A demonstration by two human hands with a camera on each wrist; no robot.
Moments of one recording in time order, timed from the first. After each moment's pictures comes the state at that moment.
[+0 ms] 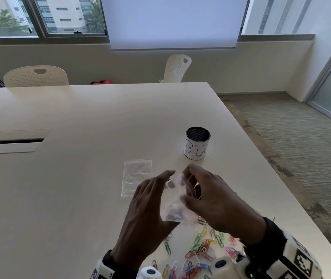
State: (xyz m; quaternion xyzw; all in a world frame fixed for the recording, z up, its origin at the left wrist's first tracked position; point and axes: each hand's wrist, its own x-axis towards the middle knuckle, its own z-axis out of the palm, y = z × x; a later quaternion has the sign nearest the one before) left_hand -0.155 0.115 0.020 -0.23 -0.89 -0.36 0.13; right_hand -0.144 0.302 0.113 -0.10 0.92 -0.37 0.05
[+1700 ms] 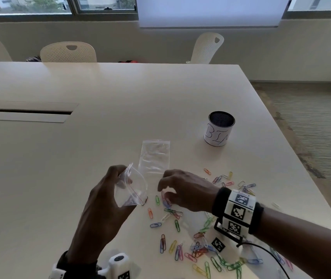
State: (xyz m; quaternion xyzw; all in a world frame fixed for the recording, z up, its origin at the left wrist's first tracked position) left_hand -0.107 0.031 0.035 -0.01 -0.92 -0.36 0.12; right_hand -0.205 0.258 0.017 -0.38 0.89 -0.20 0.17
